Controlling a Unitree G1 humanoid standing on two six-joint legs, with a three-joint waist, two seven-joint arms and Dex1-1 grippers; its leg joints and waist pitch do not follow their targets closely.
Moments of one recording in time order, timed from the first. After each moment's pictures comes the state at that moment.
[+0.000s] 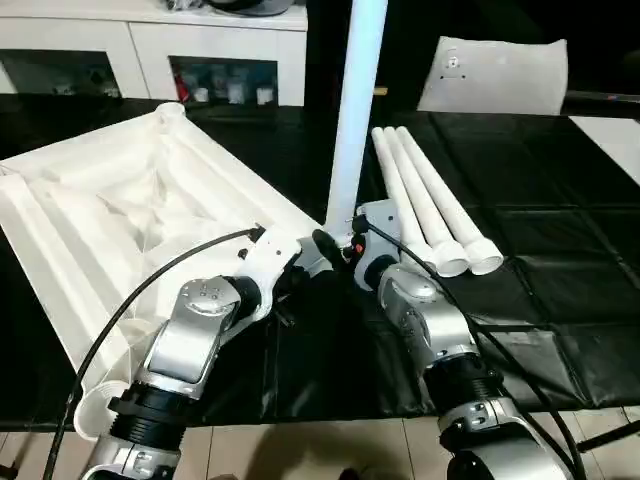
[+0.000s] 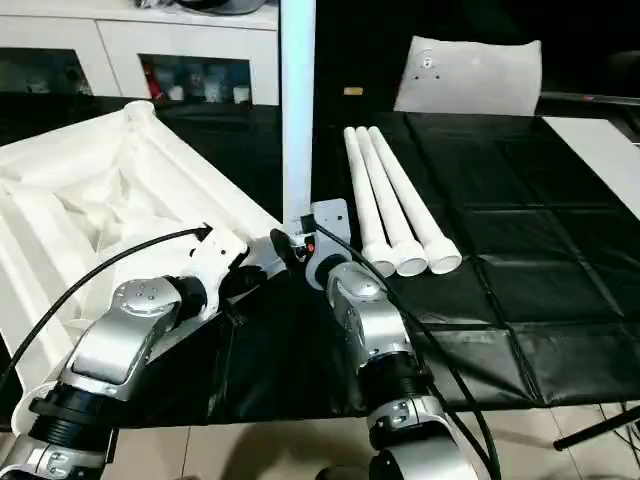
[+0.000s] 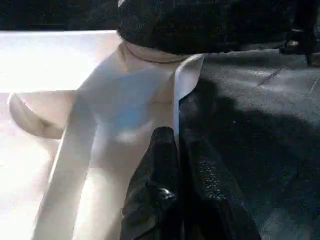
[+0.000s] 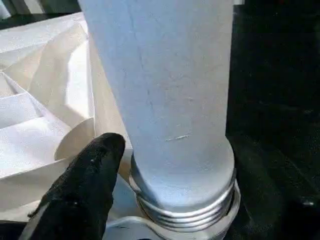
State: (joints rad) left arm -0.38 0.24 -0.20 0.10 0.11 0.55 -0.68; right arm -0.52 0.10 0.02 0.55 0.08 0.20 0.35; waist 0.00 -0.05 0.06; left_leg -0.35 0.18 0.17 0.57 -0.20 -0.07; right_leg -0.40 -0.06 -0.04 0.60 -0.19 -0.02
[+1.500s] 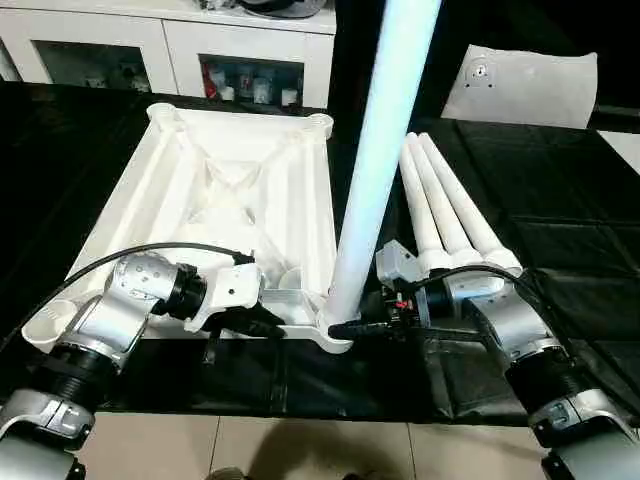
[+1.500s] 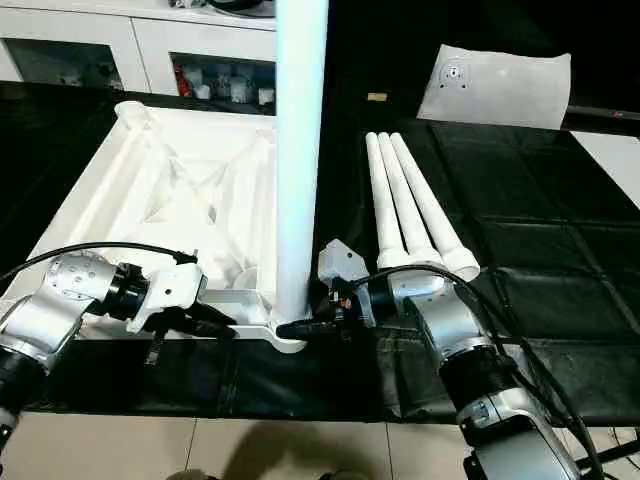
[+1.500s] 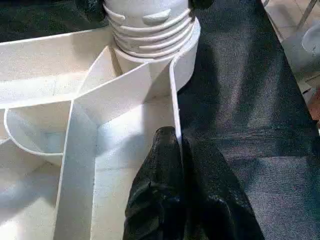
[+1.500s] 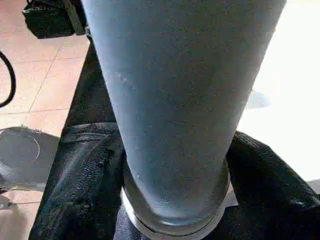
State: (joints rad) left arm -0.50 0.59 -0.33 0.42 -0.01 -0.10 -1.40; right arm -0.53 -0.33 0.28 0.51 0.15 0.04 1.32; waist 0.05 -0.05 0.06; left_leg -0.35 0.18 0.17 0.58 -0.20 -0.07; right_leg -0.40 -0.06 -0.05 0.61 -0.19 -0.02
